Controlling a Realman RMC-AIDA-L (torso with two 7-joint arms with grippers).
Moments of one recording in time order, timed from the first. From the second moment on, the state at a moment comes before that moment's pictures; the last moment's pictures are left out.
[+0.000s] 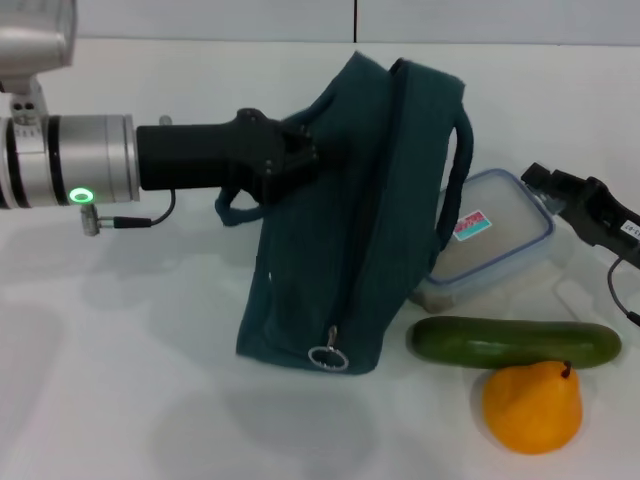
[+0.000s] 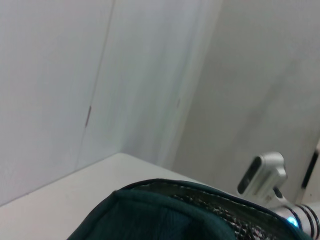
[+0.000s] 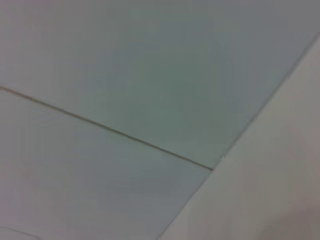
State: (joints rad) left arm -0.89 -2.07 2.85 -0.53 -0.34 1.81 -1.23; right arm 0.57 2.03 -1.02 0.01 -1.05 -1.25 1.65
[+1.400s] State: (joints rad) left arm -0.90 -2.06 2.85 -0.54 -0.35 1.84 -1.35; right arm 0.55 2.00 -1.01 -0.44 -0.92 -1.59 1.38
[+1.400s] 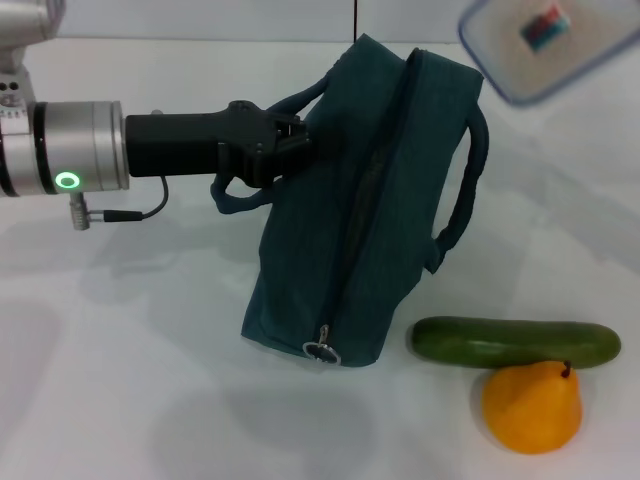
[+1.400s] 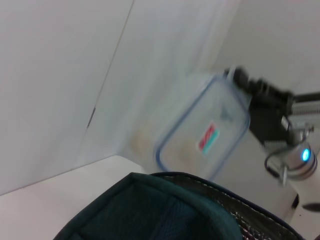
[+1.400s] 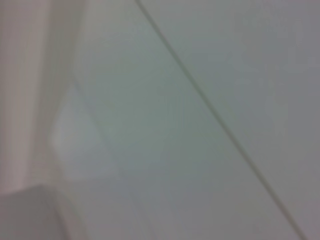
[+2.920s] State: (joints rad) left arm -0.93 -2.08 2.85 -0.51 -0.35 1.79 -1.35; right arm 0.57 1.97 -1.10 -0.46 -1.19 -1.66 1.49
